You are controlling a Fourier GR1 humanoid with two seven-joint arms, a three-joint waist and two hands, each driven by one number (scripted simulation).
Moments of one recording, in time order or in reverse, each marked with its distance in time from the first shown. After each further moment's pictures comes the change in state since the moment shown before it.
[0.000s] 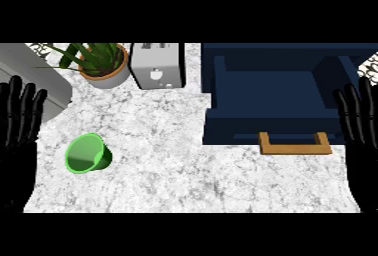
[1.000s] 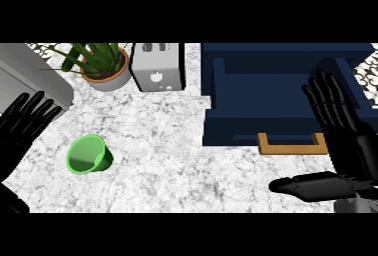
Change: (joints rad) left arm -0.049 0.306 0.199 0.537 0.686 -0.693 -0.035; right arm -0.092 -0.059 -0.005 0.149 -0.080 0.124 0.062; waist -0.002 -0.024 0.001
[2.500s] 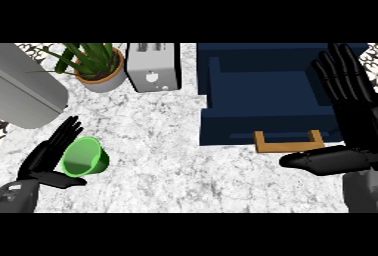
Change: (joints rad) left arm -0.327 0.030 -0.060 1.151 -0.711 0.134 -0.782; right arm -0.161 -0.040 -0.092 0.080 -0.052 0.043 0.032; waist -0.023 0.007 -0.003
